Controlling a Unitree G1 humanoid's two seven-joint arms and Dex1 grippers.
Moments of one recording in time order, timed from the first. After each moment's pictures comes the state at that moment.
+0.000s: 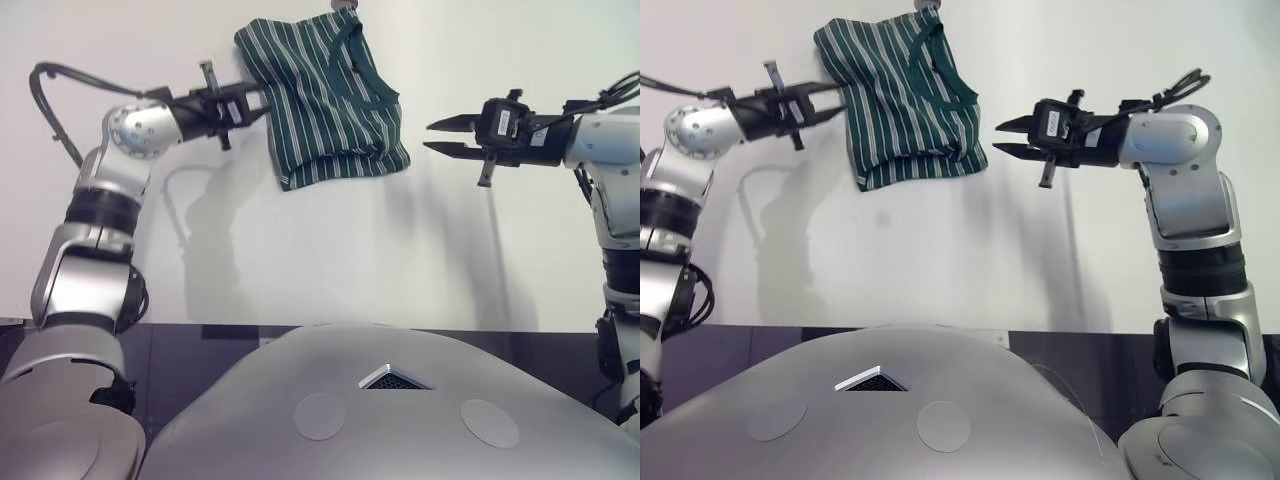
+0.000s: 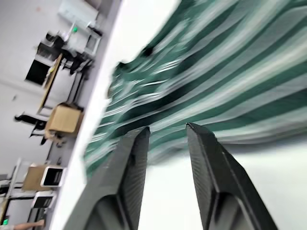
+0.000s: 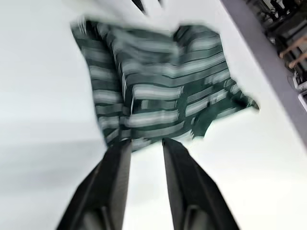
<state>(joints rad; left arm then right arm) -0.34 0.71 -0.32 0.47 0.17 -0.59 -0.73 -0.18 -0.77 0.14 -0.06 0.03 0.02 1.10</state>
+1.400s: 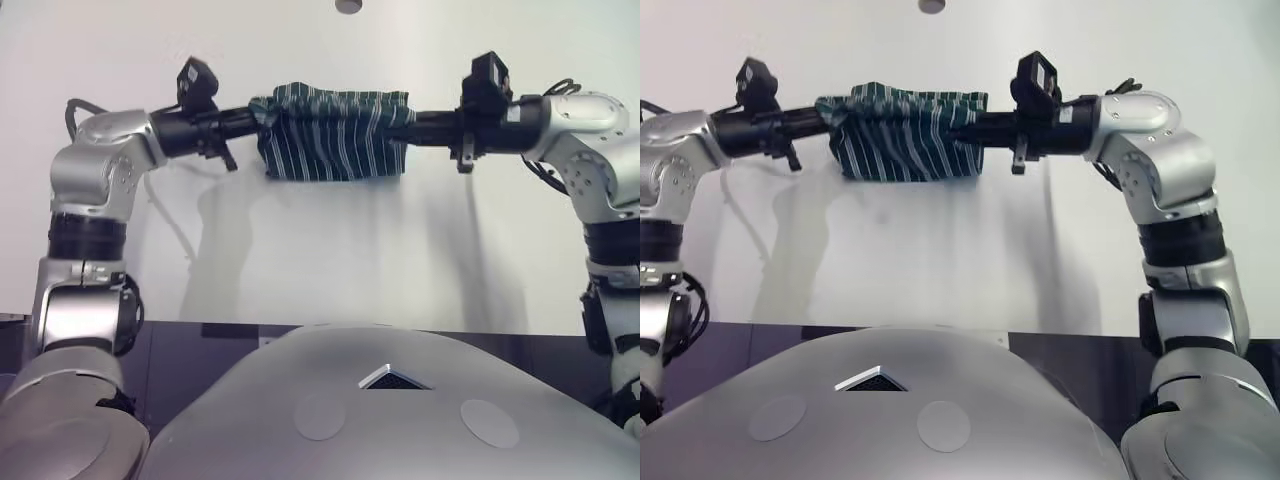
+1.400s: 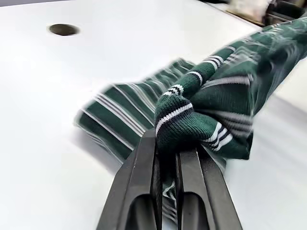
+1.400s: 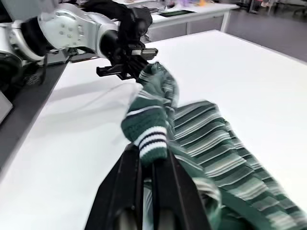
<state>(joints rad) -0.40 0.60 -0.11 0.25 -0.50 0.57 -0.92 -0.42 -0.61 0.24 0.08 0.56 0.51 1.06</state>
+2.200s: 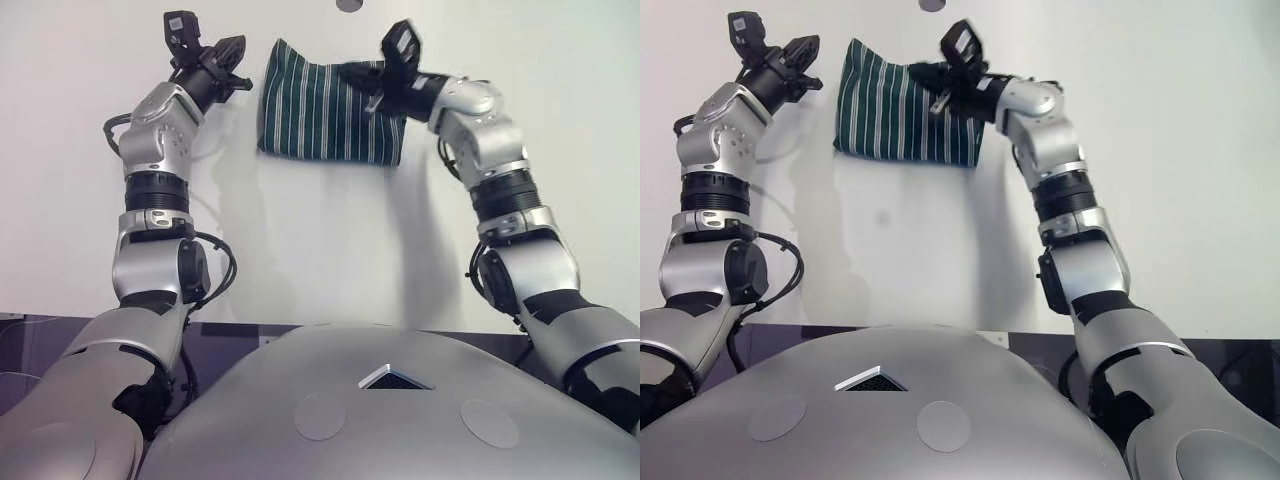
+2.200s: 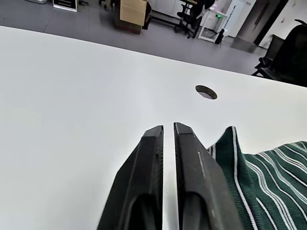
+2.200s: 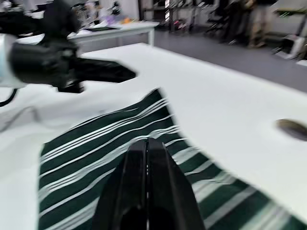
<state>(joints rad) -0.56 0.27 0.17 0.64 -0.38 0.30 -0.50 -0.57 -0.18 0.25 0.52 0.23 0.23 0.80</state>
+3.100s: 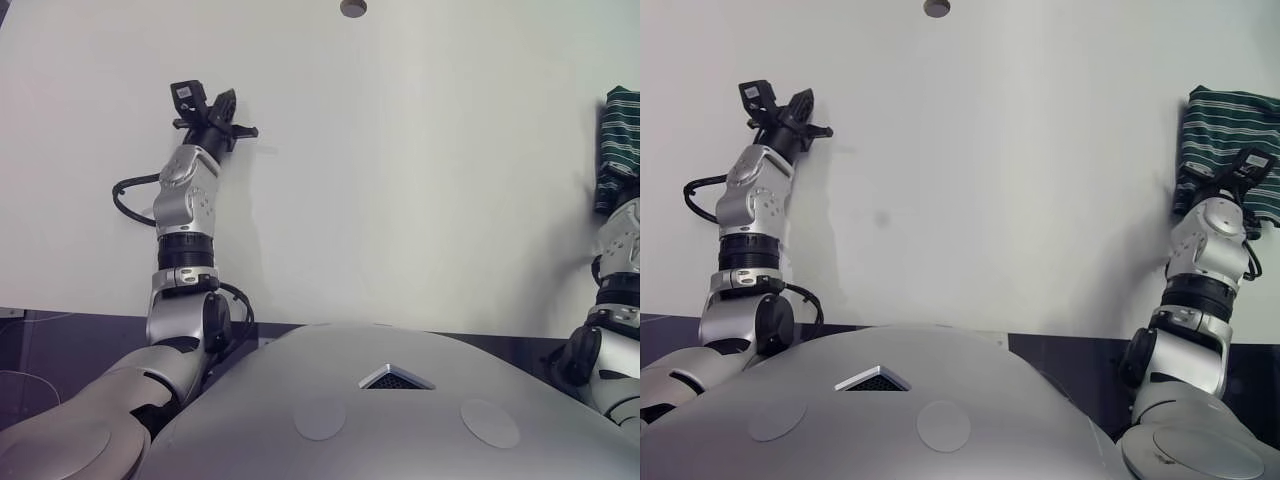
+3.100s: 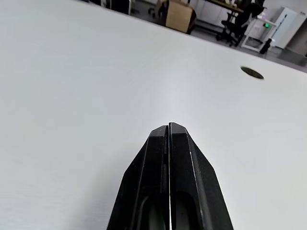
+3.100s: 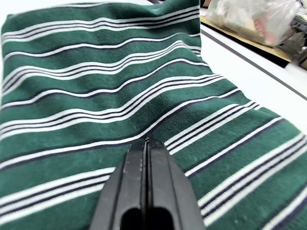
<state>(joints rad) -0.25 0.17 0.21 0.39 -0.32 0.19 -0.27 -0.04 -0.55 -0.37 0.46 0.31 0.28 -0.18</state>
